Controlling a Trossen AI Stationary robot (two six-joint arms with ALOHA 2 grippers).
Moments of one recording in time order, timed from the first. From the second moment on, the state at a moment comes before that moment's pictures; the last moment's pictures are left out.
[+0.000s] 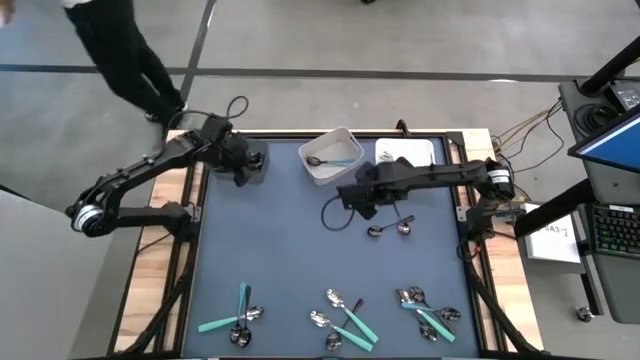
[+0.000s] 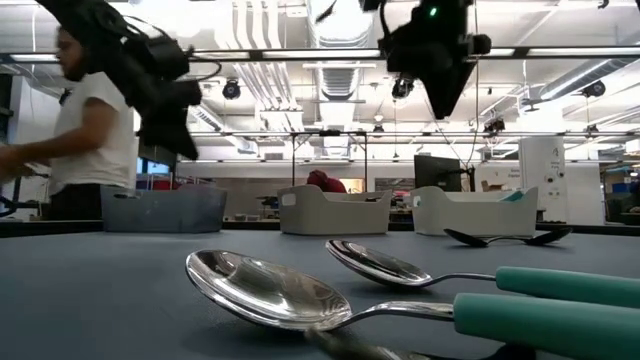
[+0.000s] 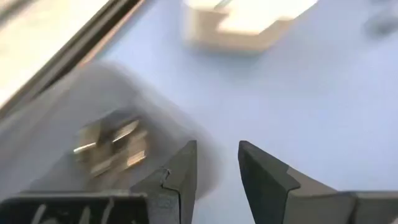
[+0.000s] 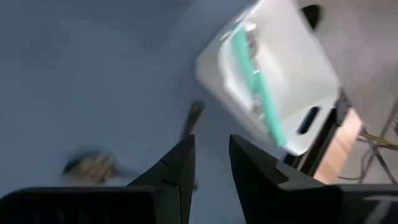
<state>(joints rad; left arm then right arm) 0.88 1.09 0.74 -0.57 0.38 0.20 0.01 1.80 1.68 -1.57 0.45 0.83</state>
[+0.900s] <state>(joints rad) 0.46 0.96 0.74 0.23 0.74 -0.38 0.10 1.70 1.15 -1.20 0.14 0.62</state>
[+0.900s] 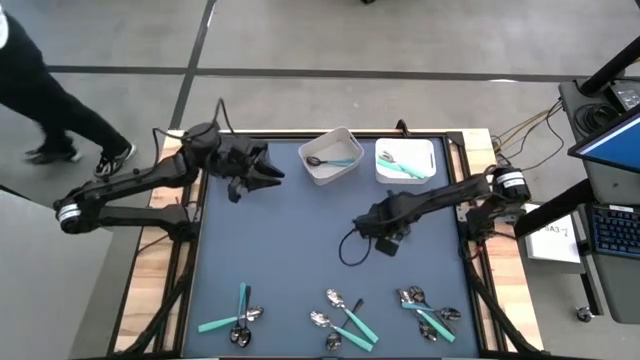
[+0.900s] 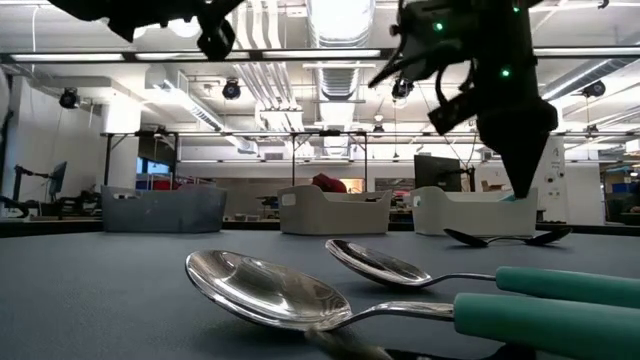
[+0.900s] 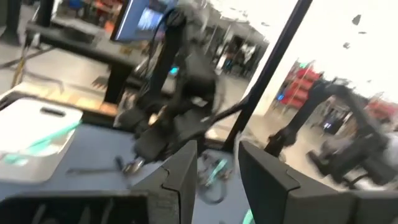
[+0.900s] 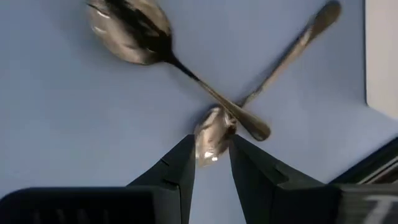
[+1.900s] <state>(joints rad) 0.31 1.14 0.74 0.70 0.44 -0.43 -0.06 1.59 0.84 -0.68 0.03 -0.08</state>
